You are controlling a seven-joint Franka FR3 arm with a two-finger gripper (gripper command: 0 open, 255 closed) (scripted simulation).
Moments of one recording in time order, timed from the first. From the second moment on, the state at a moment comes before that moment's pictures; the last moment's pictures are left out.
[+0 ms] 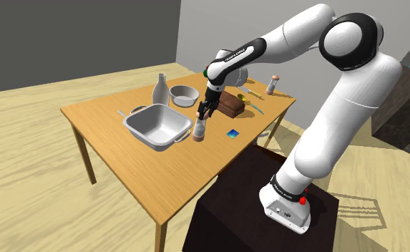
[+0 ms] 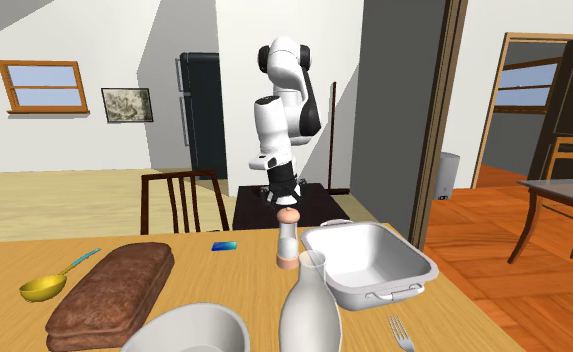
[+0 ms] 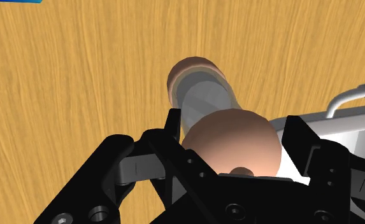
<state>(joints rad) 0.04 0.02 -0.20 -2.38 0.24 2.38 -0.32</state>
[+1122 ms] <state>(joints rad) 0.03 -0.07 -0.21 -2.34 0.19 2.24 -0.27</state>
